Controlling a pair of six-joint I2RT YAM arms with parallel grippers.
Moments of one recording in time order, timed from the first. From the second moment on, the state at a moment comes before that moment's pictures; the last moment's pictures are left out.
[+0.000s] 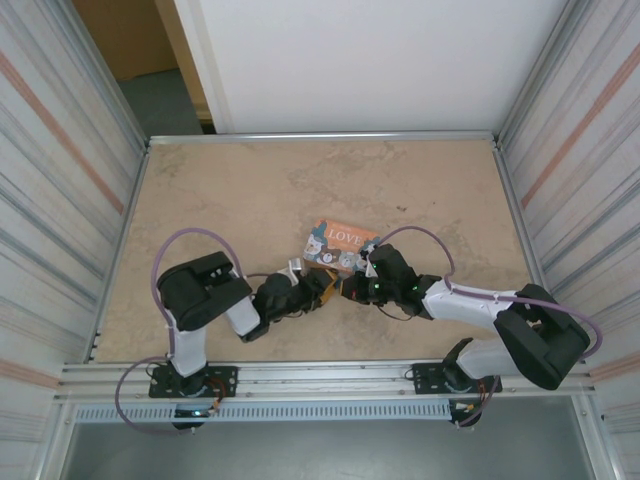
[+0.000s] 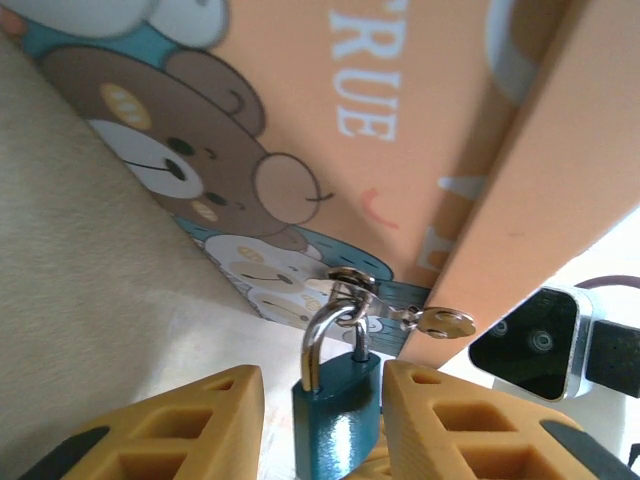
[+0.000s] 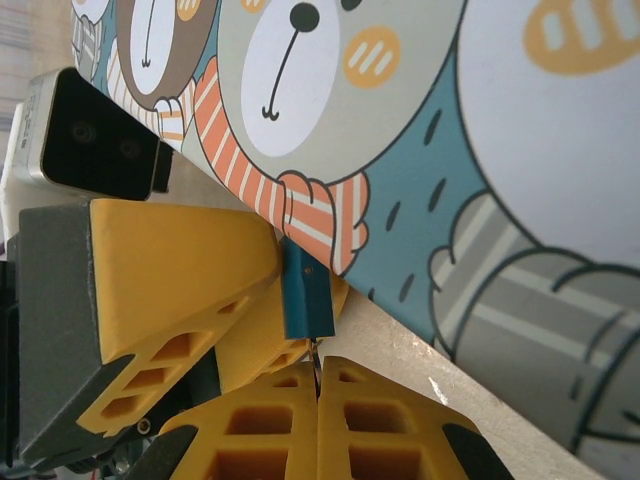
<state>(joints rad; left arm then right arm) -0.91 1.90 0.35 1.29 0.10 -1.65 0.75 1.31 0.47 0.09 -0.31 0.95</state>
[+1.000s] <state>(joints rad) -0.92 1.87 0.35 1.26 0.07 -1.64 0.72 1.20 0.47 0.05 -0.32 0.93</state>
